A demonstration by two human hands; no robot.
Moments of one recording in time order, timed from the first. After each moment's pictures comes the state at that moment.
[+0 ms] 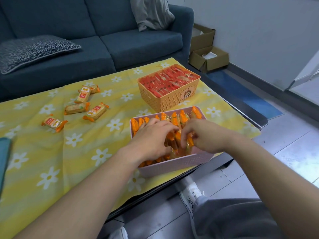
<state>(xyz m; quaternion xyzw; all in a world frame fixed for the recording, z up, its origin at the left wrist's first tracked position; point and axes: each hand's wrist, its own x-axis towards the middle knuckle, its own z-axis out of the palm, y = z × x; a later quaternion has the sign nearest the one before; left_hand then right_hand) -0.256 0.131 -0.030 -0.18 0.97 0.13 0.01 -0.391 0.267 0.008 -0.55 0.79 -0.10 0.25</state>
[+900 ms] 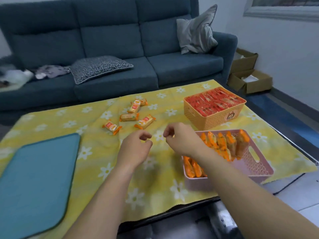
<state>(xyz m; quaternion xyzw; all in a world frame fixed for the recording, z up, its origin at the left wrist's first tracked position) -0.115 0.060 -0.013 -0.50 0.77 0.32 -0.24 -0.268 0.137 0.014 -0.54 0.77 -0.28 0.20</state>
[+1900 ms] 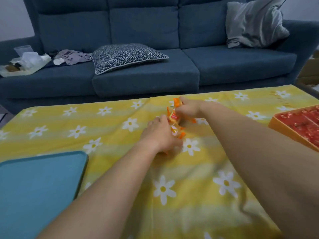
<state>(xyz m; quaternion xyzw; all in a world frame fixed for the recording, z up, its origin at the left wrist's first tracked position) -0.152 -0.217 -0.087 -0.52 0.82 0.22 -0.06 -0.321 -0.246 -0.060 -0.56 0.76 -0.13 0.28</state>
